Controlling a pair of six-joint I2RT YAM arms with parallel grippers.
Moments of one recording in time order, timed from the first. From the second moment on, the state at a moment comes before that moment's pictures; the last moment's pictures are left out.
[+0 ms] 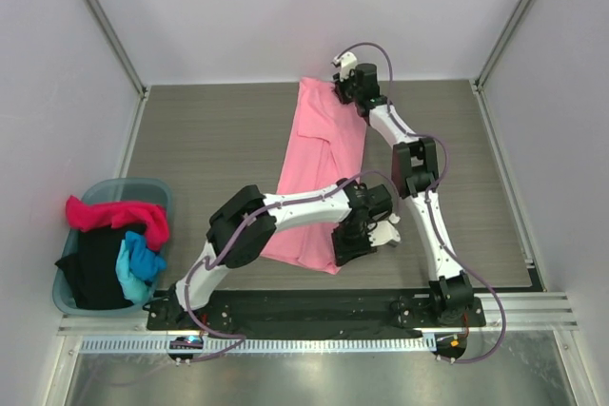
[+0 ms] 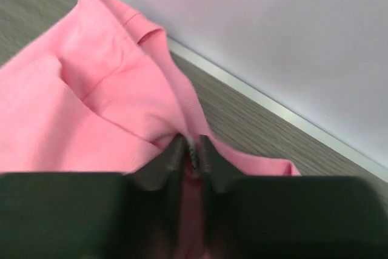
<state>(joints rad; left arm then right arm) -1.14 2.19 1.72 -1.04 0.31 0.32 0.25 2.83 2.51 -0.03 -0.22 -0.26</state>
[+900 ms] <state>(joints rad) -0.41 1.53 1.42 -0.88 0.32 -0.27 0.11 1.58 1.30 -0.31 -0.38 0.39</state>
